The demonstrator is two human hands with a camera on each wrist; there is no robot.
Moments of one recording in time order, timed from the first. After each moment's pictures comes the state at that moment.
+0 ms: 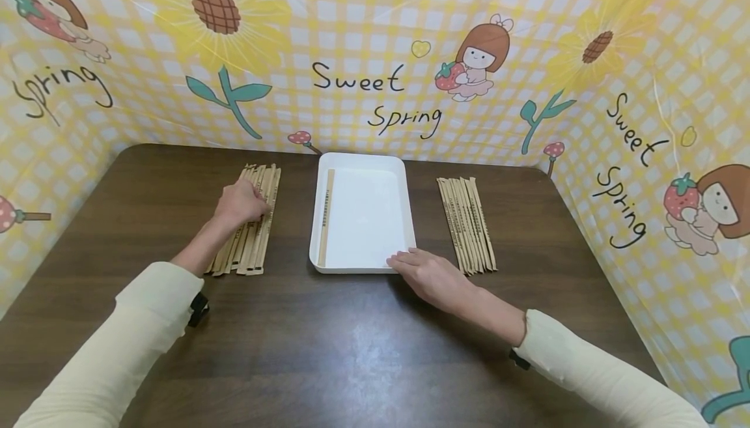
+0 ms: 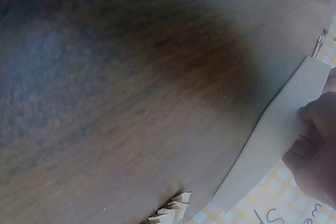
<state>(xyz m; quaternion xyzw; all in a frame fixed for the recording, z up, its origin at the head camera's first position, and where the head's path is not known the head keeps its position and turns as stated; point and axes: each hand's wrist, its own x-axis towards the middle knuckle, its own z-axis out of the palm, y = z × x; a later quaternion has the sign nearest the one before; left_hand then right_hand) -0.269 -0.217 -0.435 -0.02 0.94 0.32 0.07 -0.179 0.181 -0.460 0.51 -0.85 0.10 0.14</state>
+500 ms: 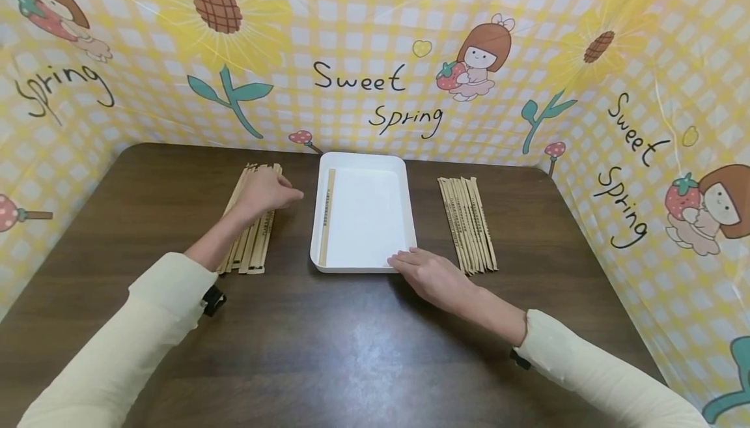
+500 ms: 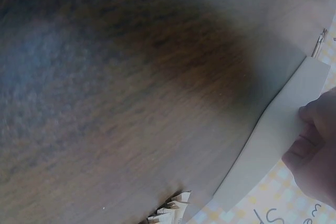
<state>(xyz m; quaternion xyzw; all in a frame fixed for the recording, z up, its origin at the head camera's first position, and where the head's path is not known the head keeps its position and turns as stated) -0.268 -0.173 -0.404 0.01 0.93 0.37 0.06 -0.179 0.181 -0.460 0.50 -0.85 0.10 0.13</state>
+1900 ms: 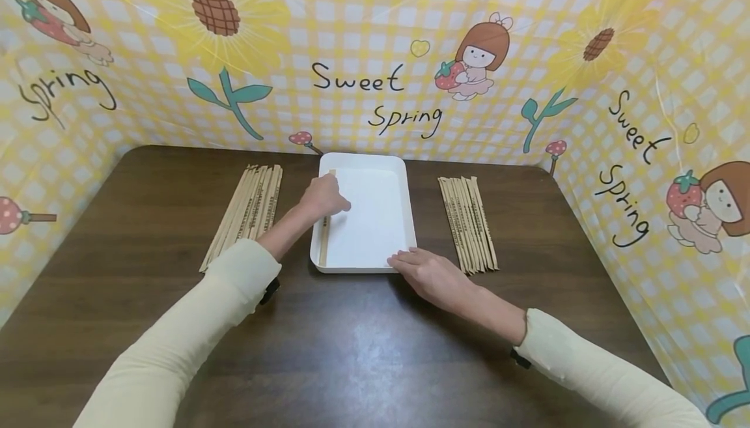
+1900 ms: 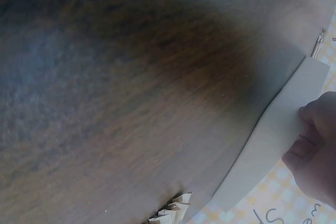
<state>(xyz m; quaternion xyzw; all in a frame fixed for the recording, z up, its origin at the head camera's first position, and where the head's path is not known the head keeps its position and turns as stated) -0.284 -0.078 -0.408 0.02 0.94 0.31 0.12 -0.180 0.181 -0.460 0.51 -0.84 0.11 0.14</state>
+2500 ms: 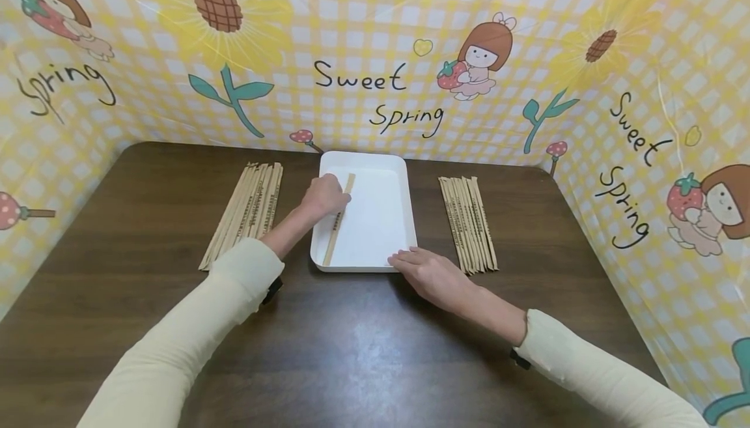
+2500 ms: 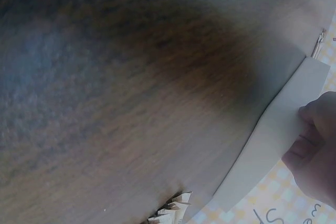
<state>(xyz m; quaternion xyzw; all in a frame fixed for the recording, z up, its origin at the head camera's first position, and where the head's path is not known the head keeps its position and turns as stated) -0.290 -0.078 -0.420 0.01 0.94 0.31 0.11 -0.179 0.181 -0.458 0.50 -0.85 0.10 0.13</state>
